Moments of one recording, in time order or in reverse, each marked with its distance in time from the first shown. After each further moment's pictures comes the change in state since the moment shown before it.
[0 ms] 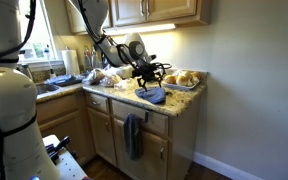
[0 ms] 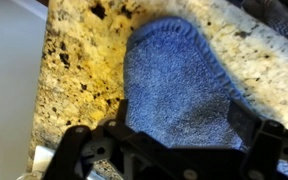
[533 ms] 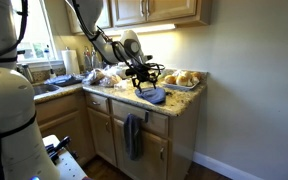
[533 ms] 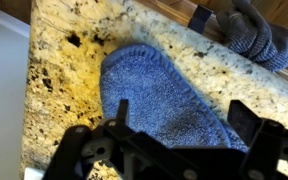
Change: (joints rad) arm -0.069 -0.065 0.101 -0.055 0.002 -0.088 0.070
